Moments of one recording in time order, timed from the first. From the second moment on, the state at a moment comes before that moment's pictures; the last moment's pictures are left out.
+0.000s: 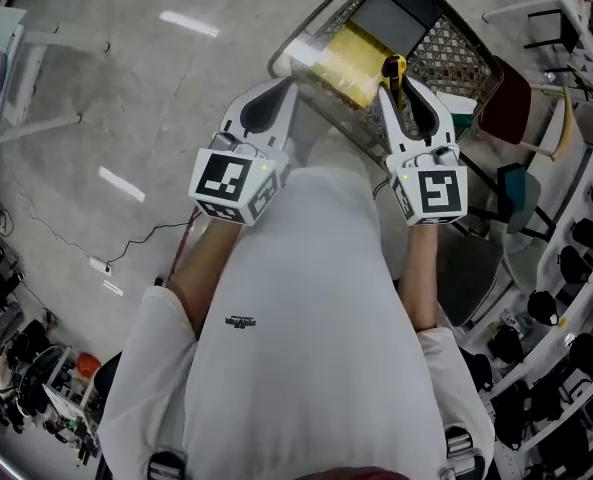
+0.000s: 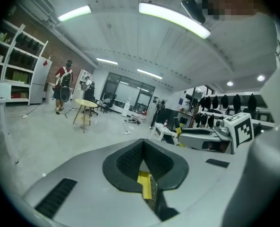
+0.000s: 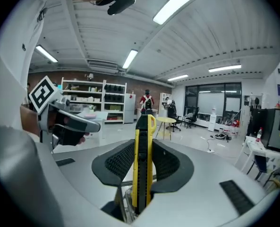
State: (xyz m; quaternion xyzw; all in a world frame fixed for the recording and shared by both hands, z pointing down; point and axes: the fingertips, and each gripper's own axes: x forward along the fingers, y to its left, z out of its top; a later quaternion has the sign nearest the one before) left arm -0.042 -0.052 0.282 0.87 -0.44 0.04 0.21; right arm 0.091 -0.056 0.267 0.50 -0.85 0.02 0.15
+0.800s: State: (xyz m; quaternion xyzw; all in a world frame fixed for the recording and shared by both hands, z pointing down) left arm -0.053 -0.033 0.250 0.88 -0.43 0.02 0.18; right arm 0.114 -0.020 0.228 0.59 -0.81 0.02 0.05
